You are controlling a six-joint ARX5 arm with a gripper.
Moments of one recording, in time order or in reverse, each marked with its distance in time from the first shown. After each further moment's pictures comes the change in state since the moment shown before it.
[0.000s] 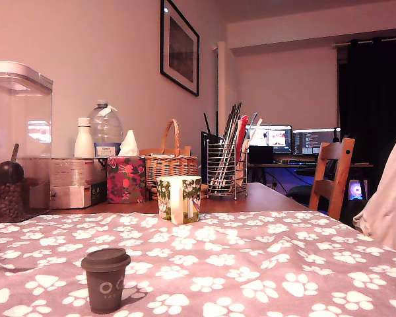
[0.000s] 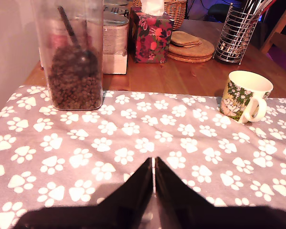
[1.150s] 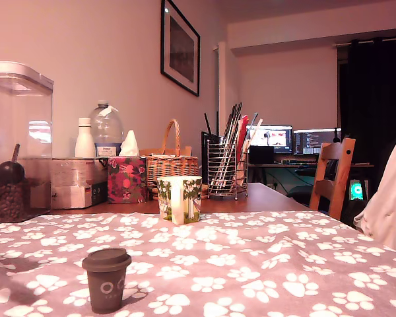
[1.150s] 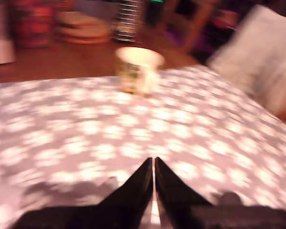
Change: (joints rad) arm -0.224 -0.052 -0.006 -0.073 0.247 0.025
